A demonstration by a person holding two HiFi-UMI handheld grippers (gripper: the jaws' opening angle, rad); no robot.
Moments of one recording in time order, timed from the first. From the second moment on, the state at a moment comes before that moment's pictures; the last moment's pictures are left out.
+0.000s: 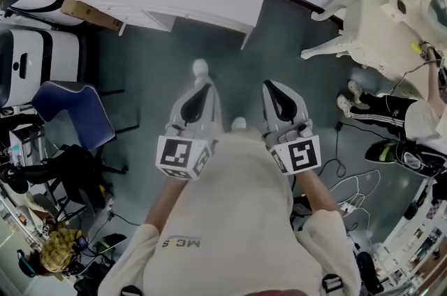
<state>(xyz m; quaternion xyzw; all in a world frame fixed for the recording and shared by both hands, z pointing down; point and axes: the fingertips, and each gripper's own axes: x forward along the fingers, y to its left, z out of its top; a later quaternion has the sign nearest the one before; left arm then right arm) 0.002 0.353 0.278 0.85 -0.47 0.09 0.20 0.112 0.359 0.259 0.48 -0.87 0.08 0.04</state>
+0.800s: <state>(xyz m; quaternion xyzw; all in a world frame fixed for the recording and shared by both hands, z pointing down) -0.122 0.048 0.261 0.90 -0.38 0.10 0.18 -0.022 0.035 0.252 0.51 -0.85 0.07 0.09</state>
